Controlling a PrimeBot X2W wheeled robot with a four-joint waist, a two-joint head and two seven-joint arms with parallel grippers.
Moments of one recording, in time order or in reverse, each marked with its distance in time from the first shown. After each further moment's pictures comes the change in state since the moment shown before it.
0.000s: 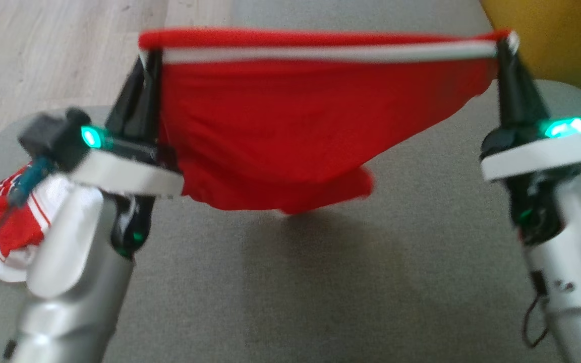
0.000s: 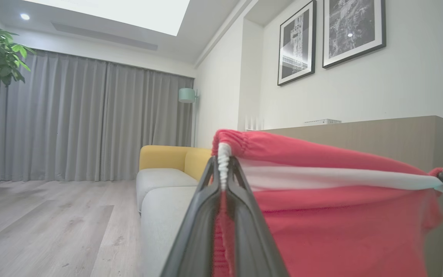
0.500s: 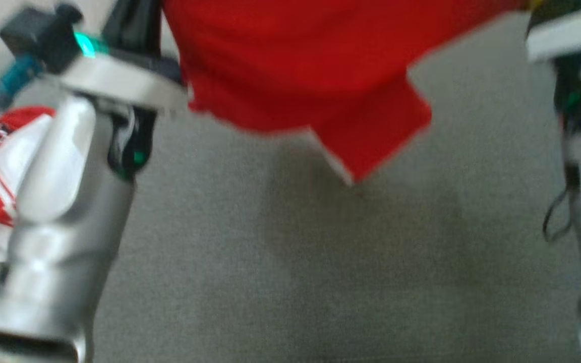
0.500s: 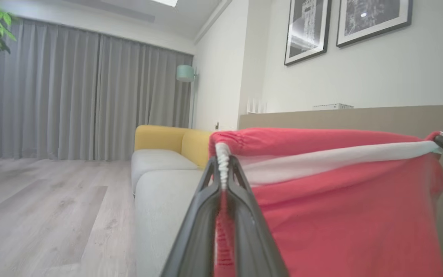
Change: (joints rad) left arm -0.288 -0.024 -0.030 0.082 -0.044 0.021 0.097; right arm -0.370 -0.016 -0.072 0.076 -0.107 0.000 0.082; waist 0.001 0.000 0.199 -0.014
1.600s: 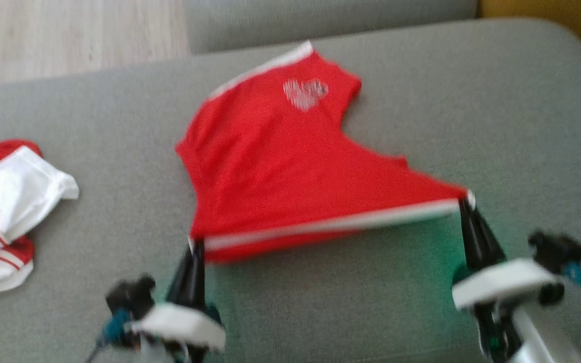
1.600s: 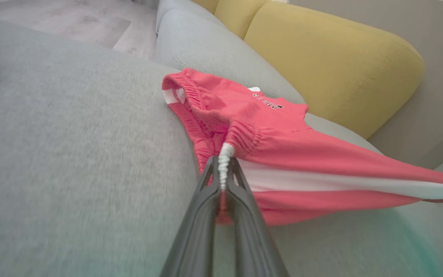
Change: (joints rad) left arm 0.640 -0.155 0.082 0.198 0.037 -0.021 -0.160; right arm 0.649 0.066 0.095 0.101 0.079 0.000 -0.159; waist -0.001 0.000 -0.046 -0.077
